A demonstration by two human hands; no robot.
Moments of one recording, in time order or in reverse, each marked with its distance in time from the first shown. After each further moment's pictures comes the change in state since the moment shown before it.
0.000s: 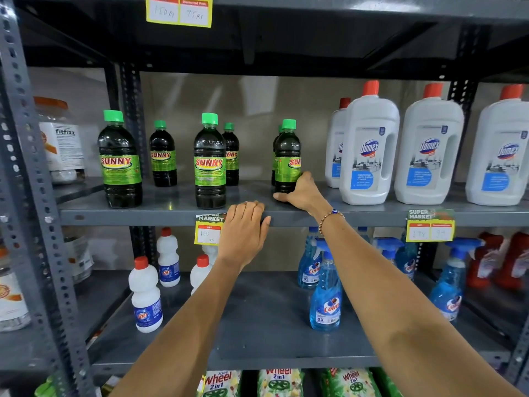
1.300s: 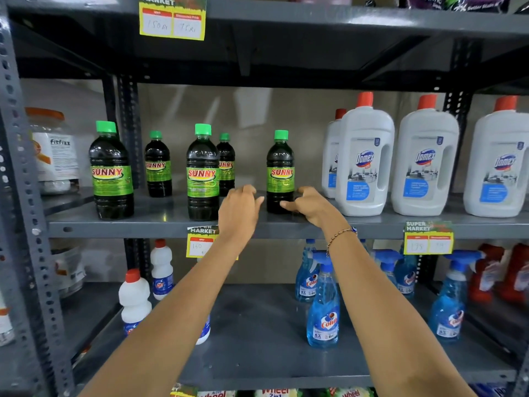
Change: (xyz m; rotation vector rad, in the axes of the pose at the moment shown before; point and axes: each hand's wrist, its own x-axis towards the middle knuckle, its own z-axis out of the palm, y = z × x) left_hand 0.070 0.002 -0.026 -0.293 -0.149 -0.321; right_hand 0.010 0.014 -0.014 0.338 -0.184 0.127
